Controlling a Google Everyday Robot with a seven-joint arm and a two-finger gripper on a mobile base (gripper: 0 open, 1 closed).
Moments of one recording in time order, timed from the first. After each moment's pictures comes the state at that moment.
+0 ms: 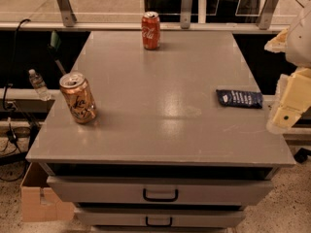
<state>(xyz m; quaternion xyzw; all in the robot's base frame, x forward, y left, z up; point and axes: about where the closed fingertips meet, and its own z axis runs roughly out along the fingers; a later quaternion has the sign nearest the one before) 0.438 -0.217 0.976 -0.60 0.78 -0.03 0.16</state>
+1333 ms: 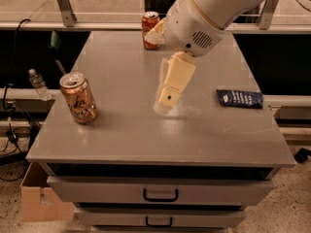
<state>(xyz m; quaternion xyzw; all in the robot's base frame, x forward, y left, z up) 0.478 0.003 0.980 -0.72 0.62 0.15 0.27</state>
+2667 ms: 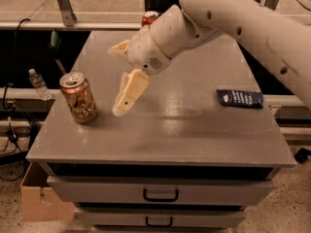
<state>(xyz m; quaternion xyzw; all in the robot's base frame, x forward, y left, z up) 0.530 0.092 0.921 -0.71 0.56 0.26 0.34</state>
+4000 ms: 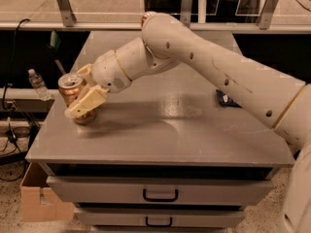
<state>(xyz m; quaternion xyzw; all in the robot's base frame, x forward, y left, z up) 0.525 0.196 0.883 -0.69 0.48 0.40 0.37</state>
